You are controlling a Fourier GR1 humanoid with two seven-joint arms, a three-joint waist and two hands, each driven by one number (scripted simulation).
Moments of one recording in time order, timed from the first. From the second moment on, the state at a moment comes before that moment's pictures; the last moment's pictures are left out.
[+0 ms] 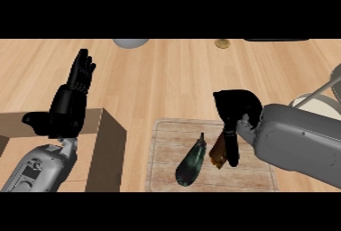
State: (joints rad) left arm -0.32 0.35 -0.26 -1.59 0.16 0.41 0.03; right arm -1.17 -0.71 1.24 -1.50 -0.39 0.18 1.20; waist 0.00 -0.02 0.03
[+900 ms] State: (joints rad) left arm -0.30 0.35 -0.26 -1.62 0.15 0.42 0.04; right arm -1.13 -0.64 1.31 -1.46 -0.40 0.11 1.17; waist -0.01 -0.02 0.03
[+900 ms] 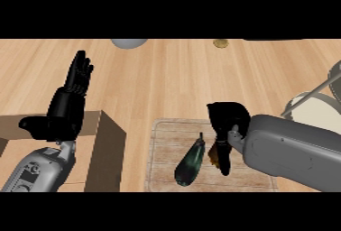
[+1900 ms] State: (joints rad) left arm -0.29 0.35 -0.26 -1.63 0.16 0.42 0.04; right arm -1.07 -0.56 1.36 -1.32 -0.37 0.06 1.13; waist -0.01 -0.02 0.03
